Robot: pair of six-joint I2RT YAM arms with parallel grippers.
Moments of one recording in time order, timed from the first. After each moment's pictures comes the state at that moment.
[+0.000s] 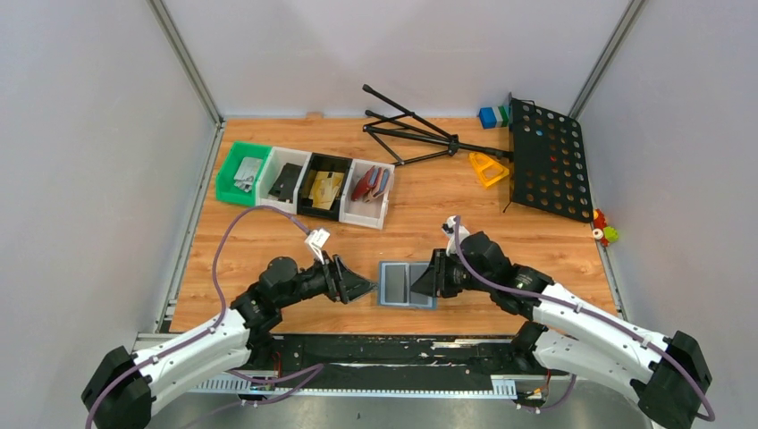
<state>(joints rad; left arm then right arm) -0.79 0.69 0.16 0.34 0.32 -0.86 0.86 0.87 0.54 -0.31 -0.22 0.78</state>
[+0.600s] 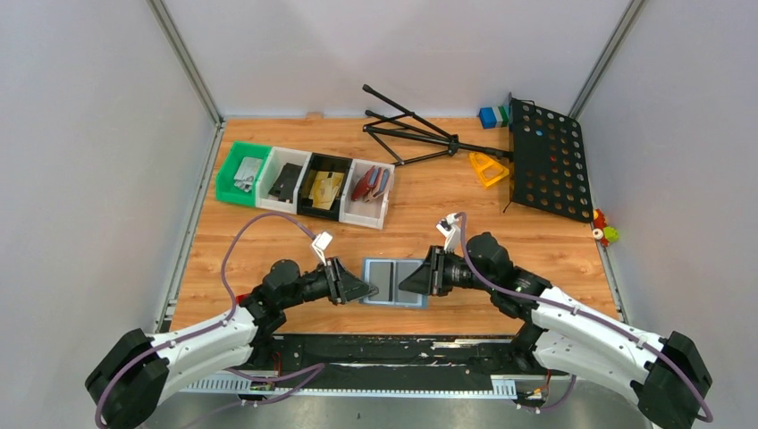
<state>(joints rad) -0.78 0.80 0.08 0.56 0.41 -1.05 0.84 0.84 0.45 0.00 -0.40 0.93</state>
